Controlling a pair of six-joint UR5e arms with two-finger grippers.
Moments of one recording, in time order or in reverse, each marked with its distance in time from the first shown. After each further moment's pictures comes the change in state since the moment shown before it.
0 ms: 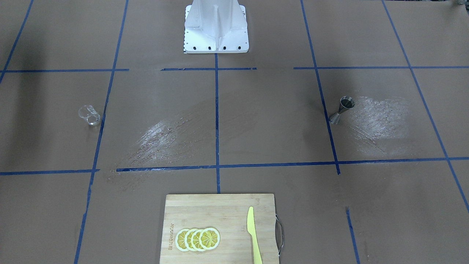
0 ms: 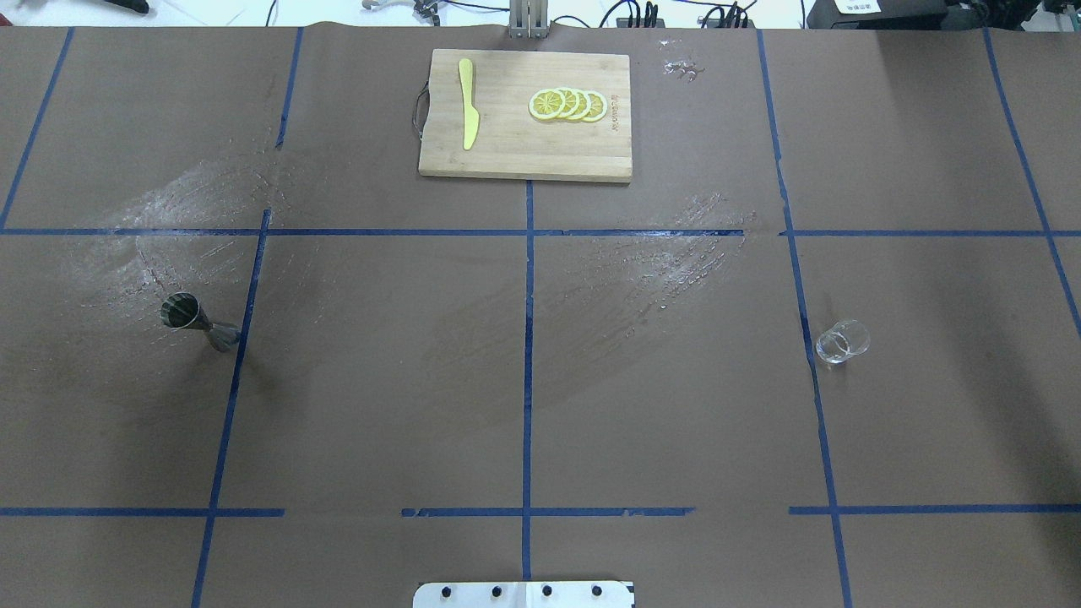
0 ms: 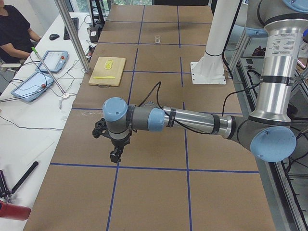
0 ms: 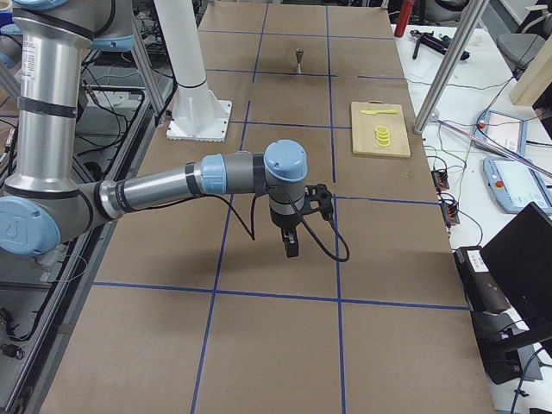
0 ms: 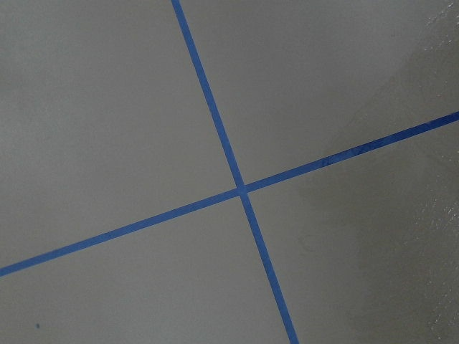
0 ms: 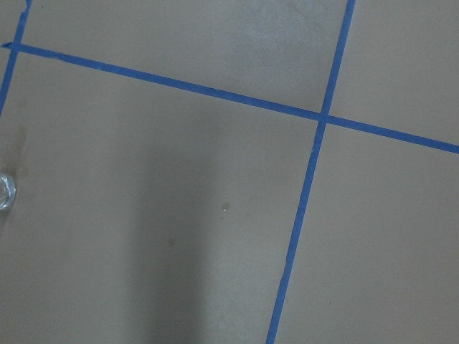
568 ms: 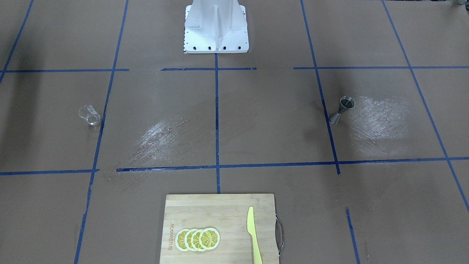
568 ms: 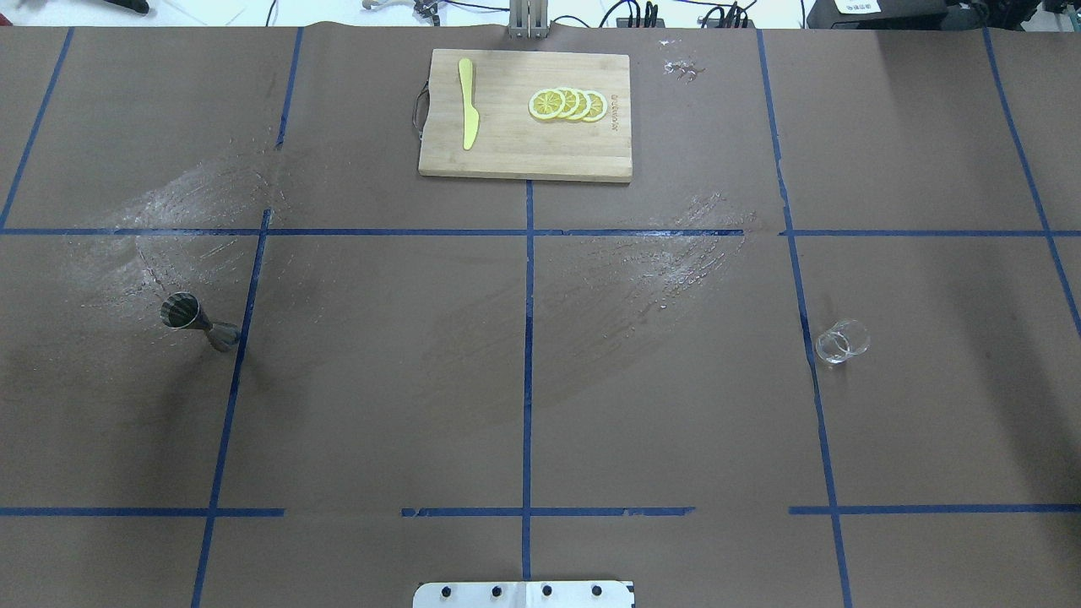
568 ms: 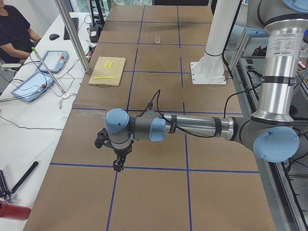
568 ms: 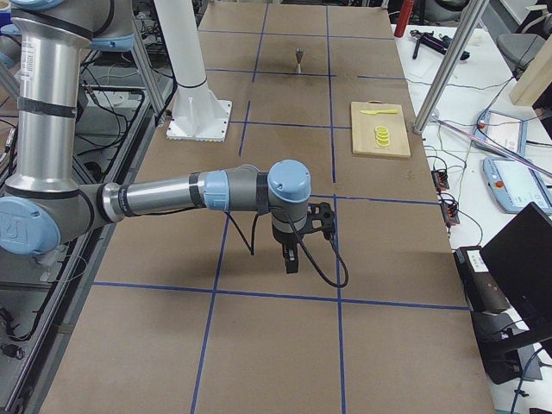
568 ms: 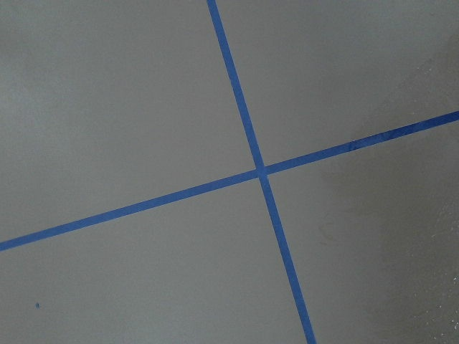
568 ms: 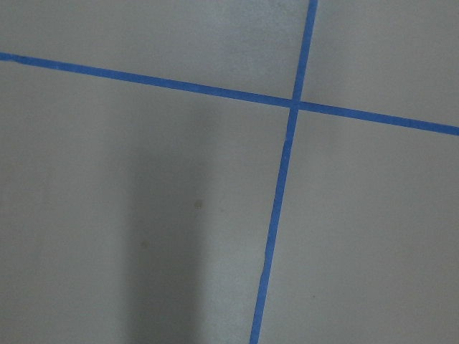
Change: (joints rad) left arm 0.002 0.019 0.061 -0.054 0.005 -0.010; right arm 0.028 0.007 -0.087 0.024 0.006 0.019
